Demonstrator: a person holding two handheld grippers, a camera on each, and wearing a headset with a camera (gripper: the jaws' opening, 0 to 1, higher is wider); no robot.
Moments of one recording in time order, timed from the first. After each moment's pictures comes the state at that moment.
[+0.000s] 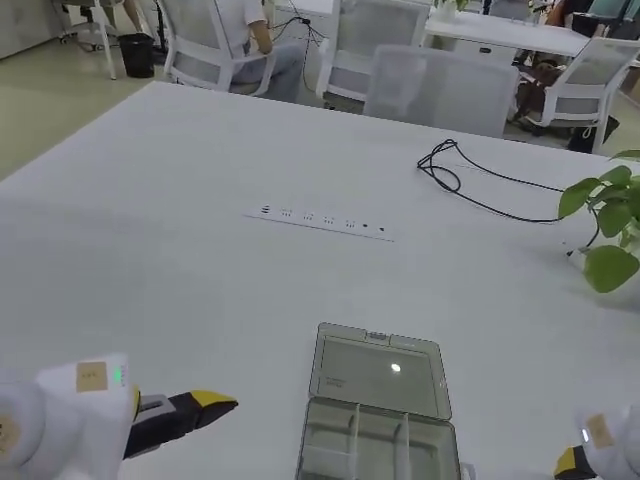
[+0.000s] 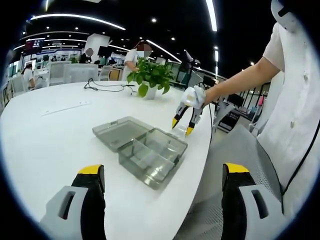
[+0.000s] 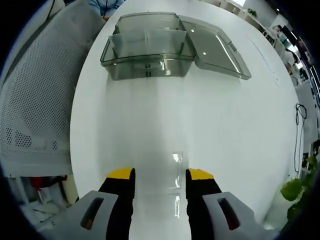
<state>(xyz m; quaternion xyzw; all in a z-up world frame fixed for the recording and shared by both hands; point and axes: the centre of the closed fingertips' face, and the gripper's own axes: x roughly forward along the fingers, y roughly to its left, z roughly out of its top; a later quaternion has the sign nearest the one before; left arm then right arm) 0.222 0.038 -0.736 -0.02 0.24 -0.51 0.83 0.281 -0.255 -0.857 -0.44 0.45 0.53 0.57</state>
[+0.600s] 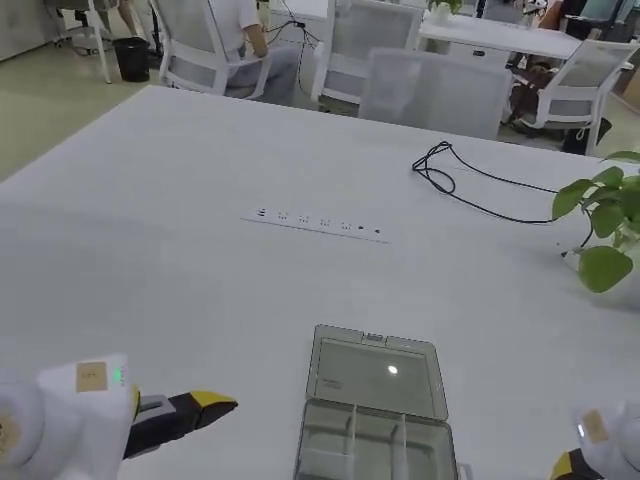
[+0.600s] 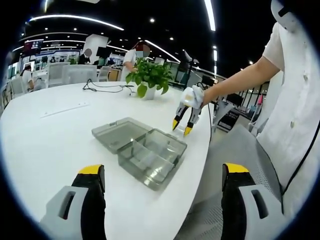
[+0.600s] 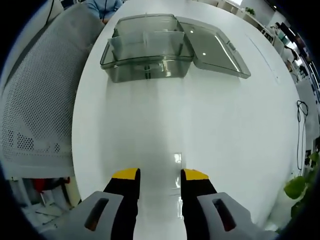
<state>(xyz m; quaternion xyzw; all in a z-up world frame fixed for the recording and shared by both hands) 0.223 0.036 -0.734 -0.02 0.24 -0.51 0.83 0.279 -0.253 -0.857 -0.43 0.45 0.53 0.57</state>
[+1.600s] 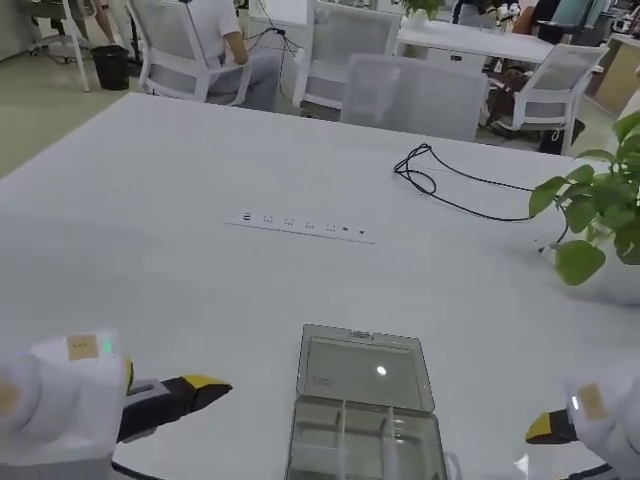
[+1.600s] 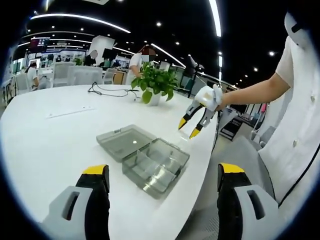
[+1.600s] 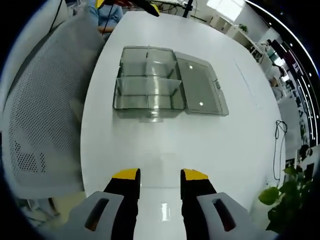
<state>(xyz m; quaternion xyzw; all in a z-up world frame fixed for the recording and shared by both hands) 0.239 0.036 -0.713 -0.05 0.23 -0.49 0.84 0.276 -0.211 -0.792 -0.46 0.37 0.51 0.63</state>
